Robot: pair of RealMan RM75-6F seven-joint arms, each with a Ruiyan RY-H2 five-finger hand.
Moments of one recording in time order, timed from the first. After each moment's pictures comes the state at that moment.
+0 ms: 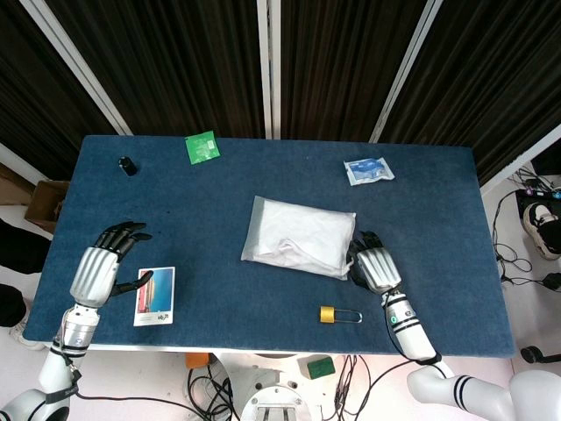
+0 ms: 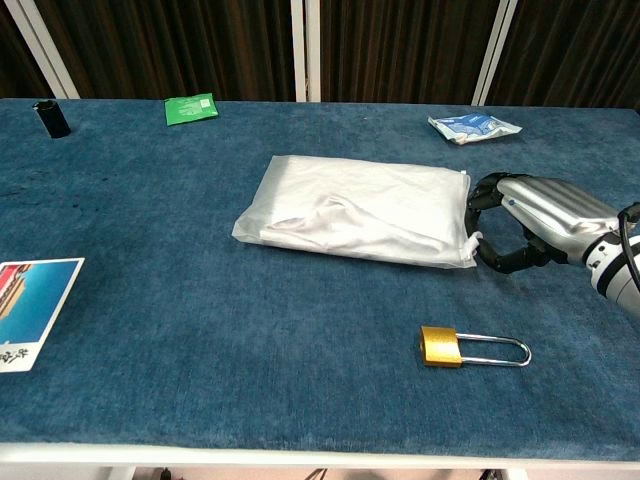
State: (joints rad) left arm -0.27 -1.39 -0.07 -1.45 1.62 1.48 -0.16; right arm 0.48 -1.79 0.09 -1.14 -1.40 1.14 -0.12
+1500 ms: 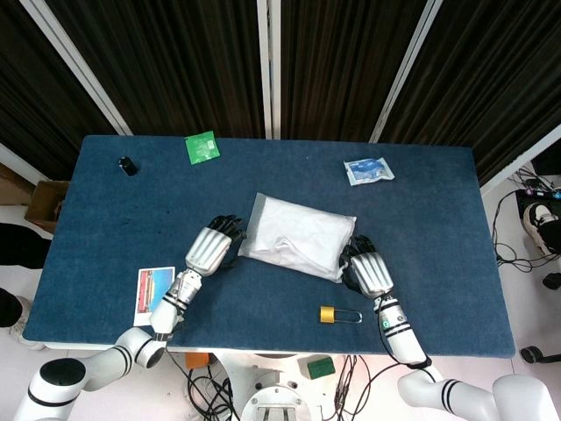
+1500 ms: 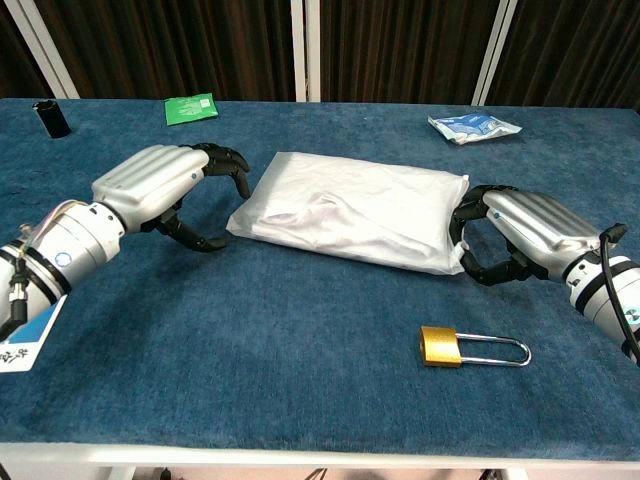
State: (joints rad) left arm -0.65 -2.00 -0.13 -0.76 1.56 1.16 -0.09; right arm 0.46 -1.88 0.09 -1.04 -1.44 1.18 -0.06
